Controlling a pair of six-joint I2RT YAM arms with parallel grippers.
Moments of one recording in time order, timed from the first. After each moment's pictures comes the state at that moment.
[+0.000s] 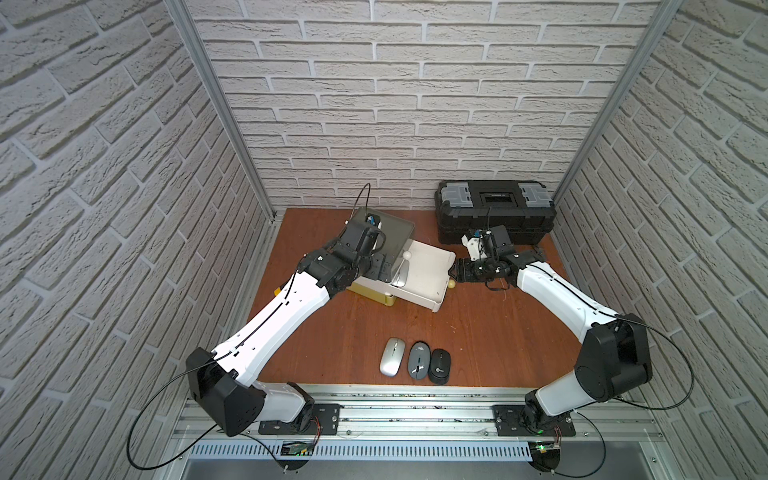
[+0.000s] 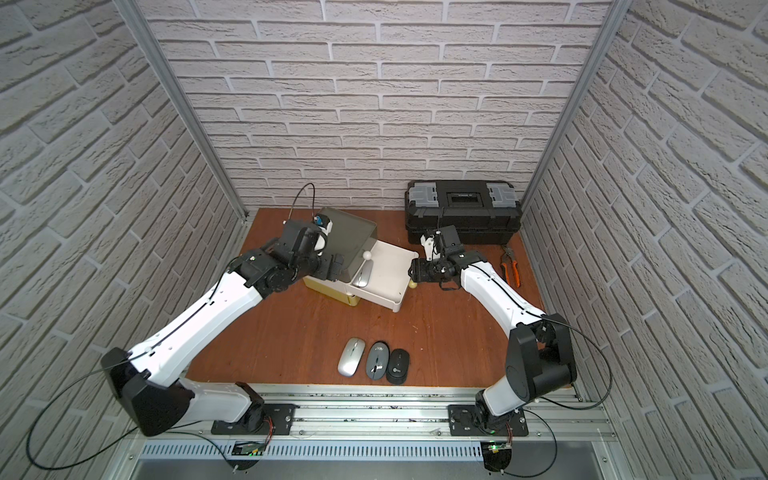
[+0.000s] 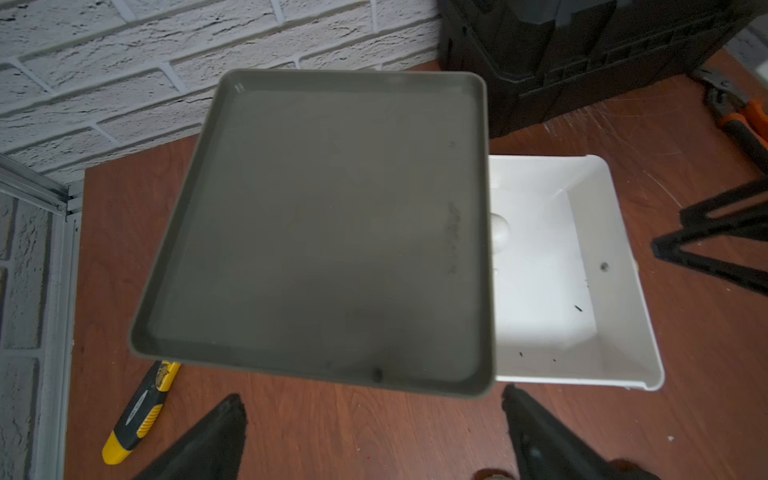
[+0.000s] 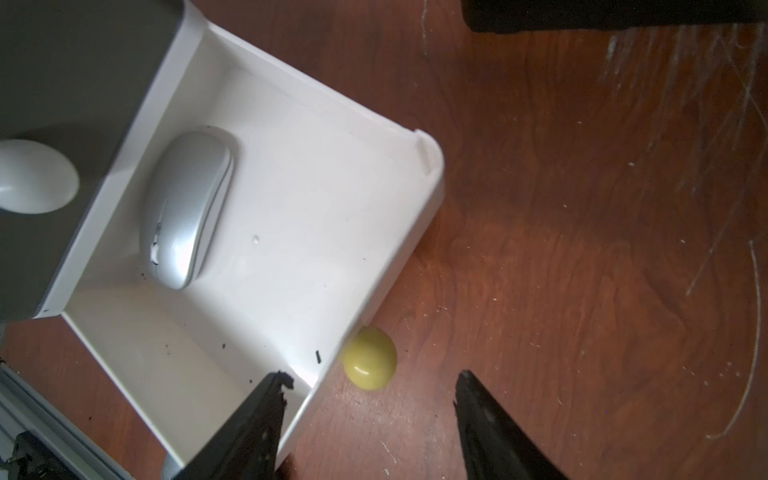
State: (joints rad) left arm -0.59 1.39 1.44 -0.83 -0.23 -0.13; right arm 0.27 1.54 1.22 -0.65 -0.23 0.24
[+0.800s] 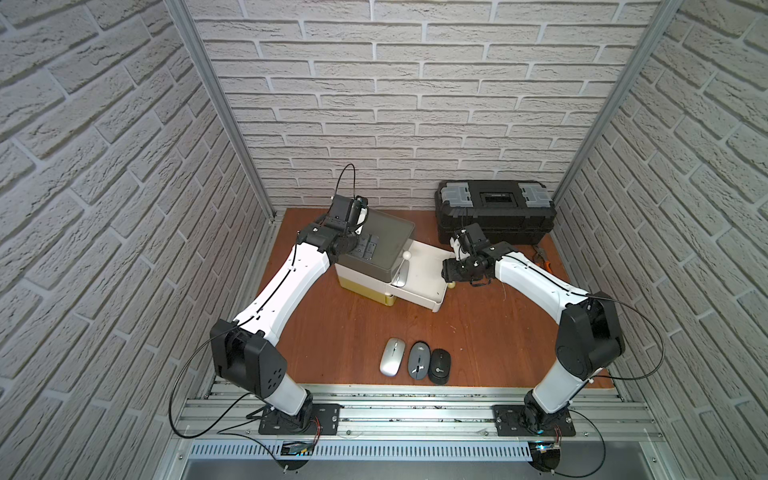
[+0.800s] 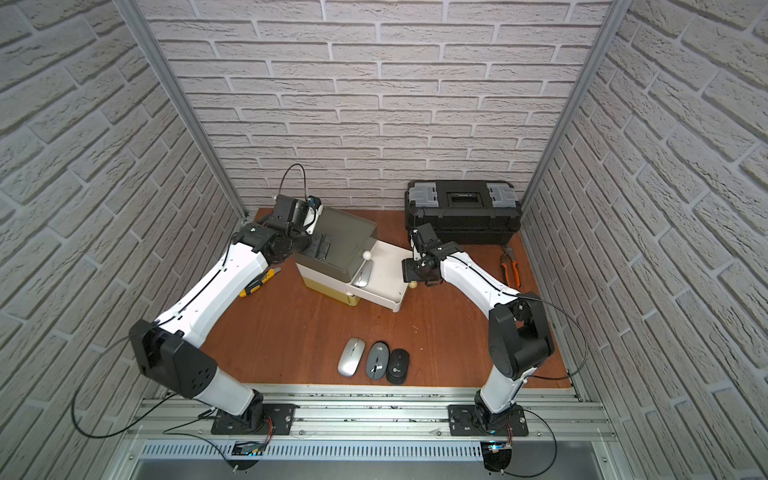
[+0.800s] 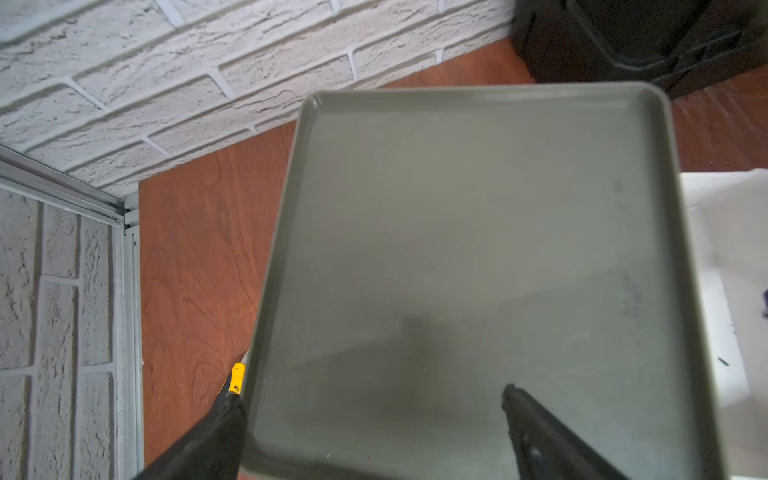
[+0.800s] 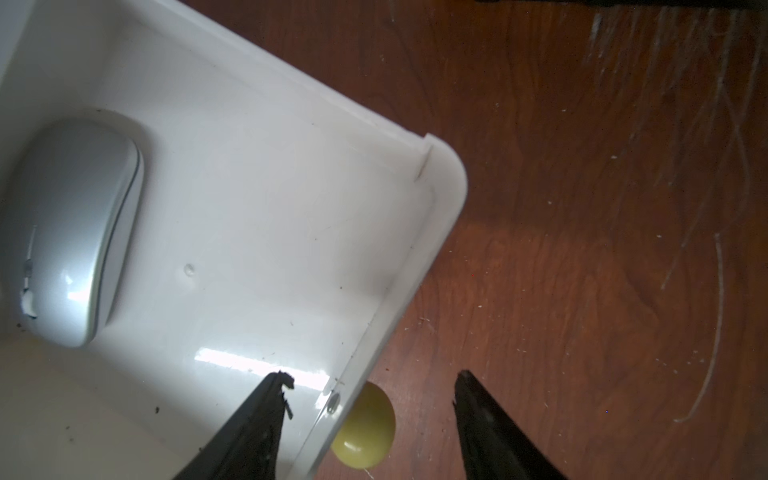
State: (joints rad) left arm -0.40 1.58 1.58 -0.84 -0.17 0.02; right arm 0.36 1.71 1.36 -0.77 0.03 0.29
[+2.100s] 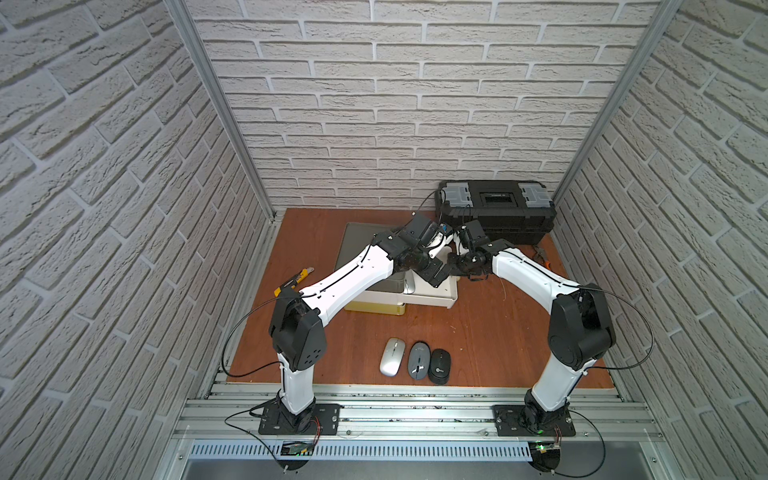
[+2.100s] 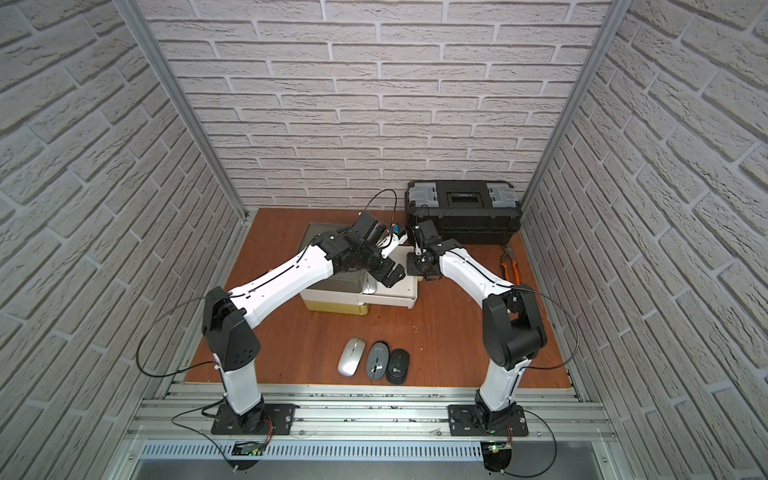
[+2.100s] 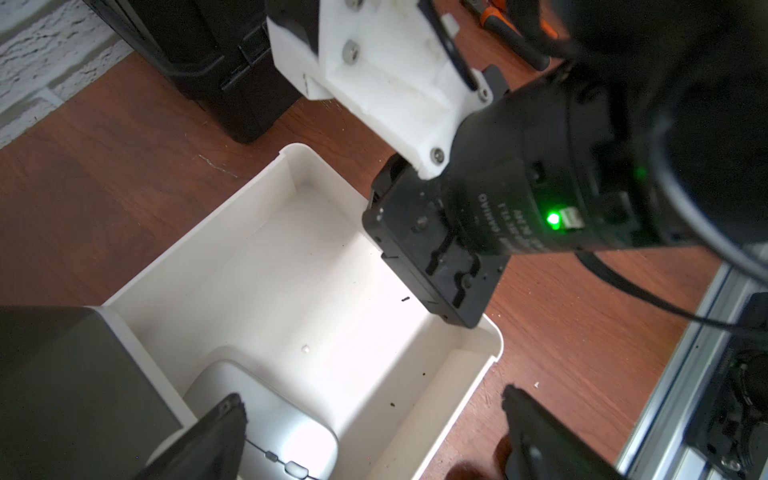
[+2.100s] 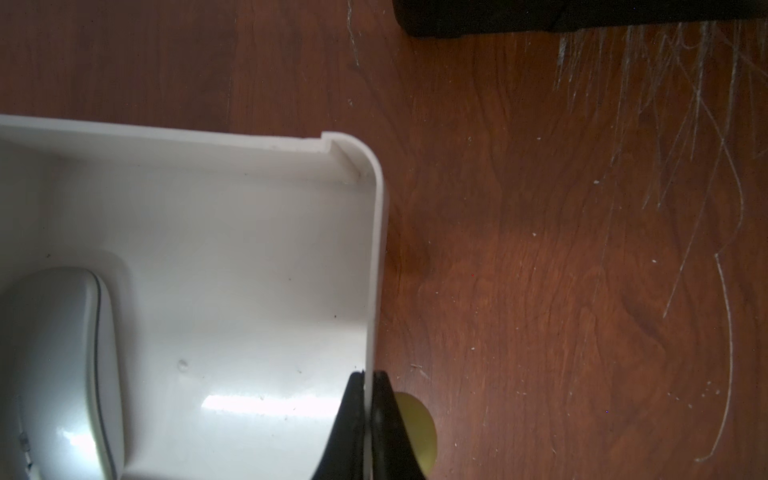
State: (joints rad) left arm -0.79 1.86 1.78 -0.82 0.09 0.02; right arm 0.33 1.77 1.37 -0.67 0.00 0.36
